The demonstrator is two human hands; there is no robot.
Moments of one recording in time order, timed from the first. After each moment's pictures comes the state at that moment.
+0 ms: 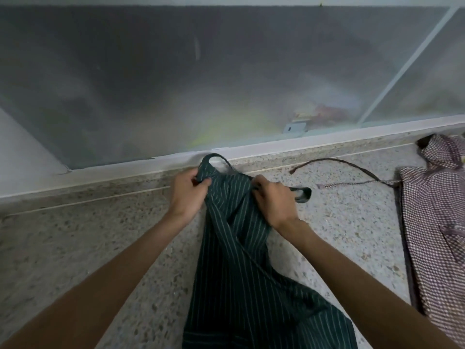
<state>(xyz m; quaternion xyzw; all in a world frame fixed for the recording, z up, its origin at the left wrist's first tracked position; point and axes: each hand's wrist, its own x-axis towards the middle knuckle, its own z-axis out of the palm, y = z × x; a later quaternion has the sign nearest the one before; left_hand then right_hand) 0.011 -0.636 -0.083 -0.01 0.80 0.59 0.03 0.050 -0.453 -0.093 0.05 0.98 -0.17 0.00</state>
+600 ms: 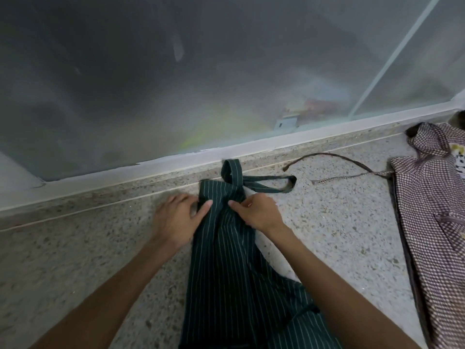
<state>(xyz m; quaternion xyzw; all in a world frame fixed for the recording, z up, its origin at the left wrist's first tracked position) 0.016 -0.660 -0.141 0.15 0.97 0.18 0.03 0.049 -0.473 -0.108 0.20 0.90 -0.36 0.12</state>
